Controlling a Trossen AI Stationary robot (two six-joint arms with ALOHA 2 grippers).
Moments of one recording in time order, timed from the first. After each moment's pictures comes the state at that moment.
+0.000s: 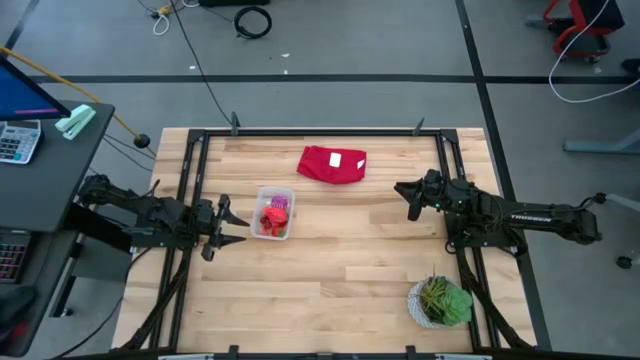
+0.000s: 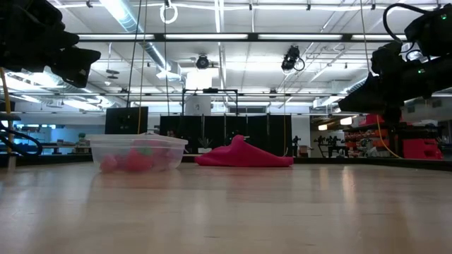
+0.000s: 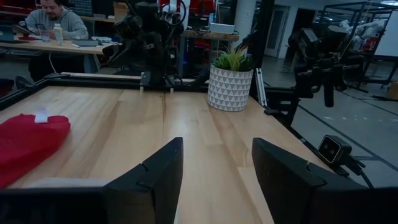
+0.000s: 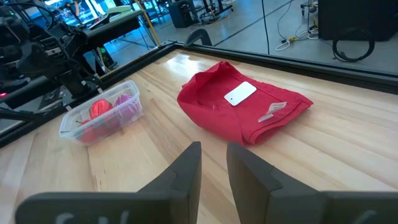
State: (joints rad) left arm -0.35 0.08 0.01 0.06 -0.22 -0.13; right arm -0.25 0.32 0.03 0.05 0.22 0.44
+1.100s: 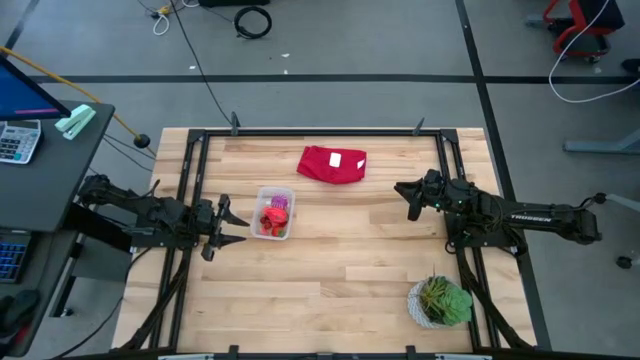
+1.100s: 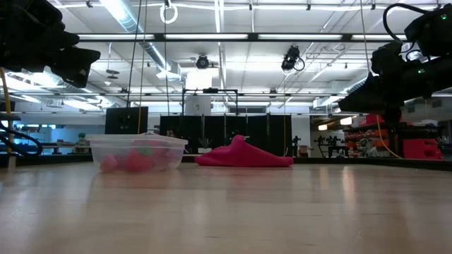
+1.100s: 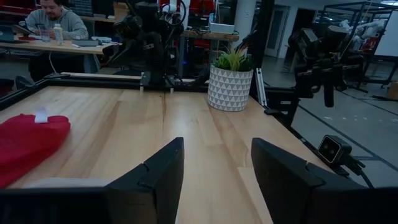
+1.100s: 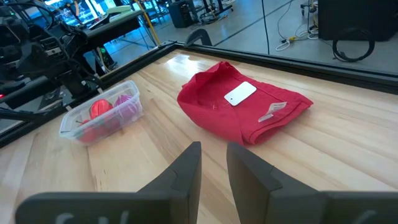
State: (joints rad) left arm -0.35 0.08 0.01 0.06 -0.22 -0.13; right arm -0.25 0.32 0.03 0.05 0.22 0.44
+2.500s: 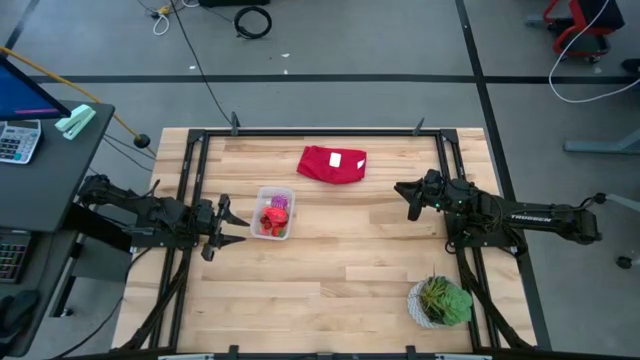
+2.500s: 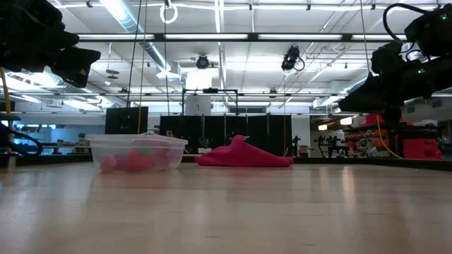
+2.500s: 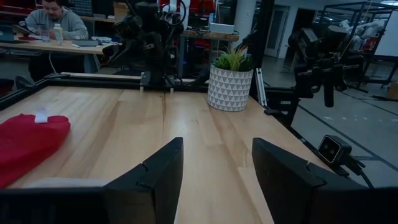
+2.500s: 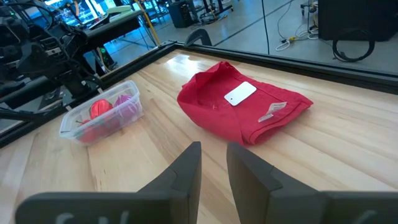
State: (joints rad) left arm -0.35 0.08 0.01 0.06 -0.22 -0.13; right arm -0.25 0.32 0.03 0.05 0.22 0.44
